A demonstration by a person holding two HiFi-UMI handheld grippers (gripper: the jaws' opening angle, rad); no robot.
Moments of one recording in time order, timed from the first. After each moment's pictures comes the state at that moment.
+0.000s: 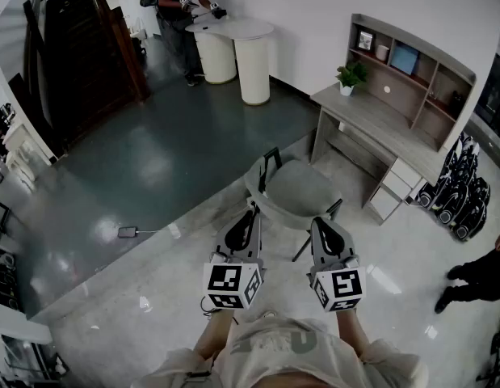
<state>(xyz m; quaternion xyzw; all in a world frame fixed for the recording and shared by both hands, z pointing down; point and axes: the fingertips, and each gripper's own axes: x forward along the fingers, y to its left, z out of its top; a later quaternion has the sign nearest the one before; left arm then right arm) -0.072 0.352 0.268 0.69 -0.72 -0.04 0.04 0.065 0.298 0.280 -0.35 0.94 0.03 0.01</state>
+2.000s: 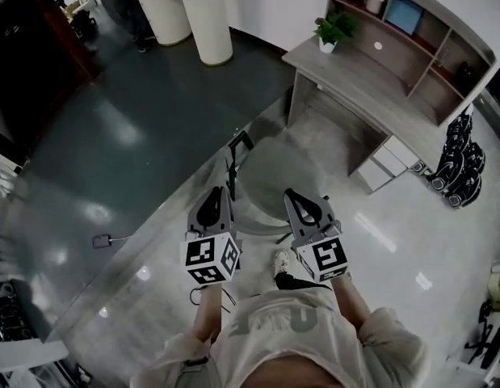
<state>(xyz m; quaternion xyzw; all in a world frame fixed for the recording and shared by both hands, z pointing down) -0.170 0.103 0.352 0.65 -0.75 -0.01 0.15 -0.022 0.061 0.344 -0.29 0.95 0.02 -0.06</state>
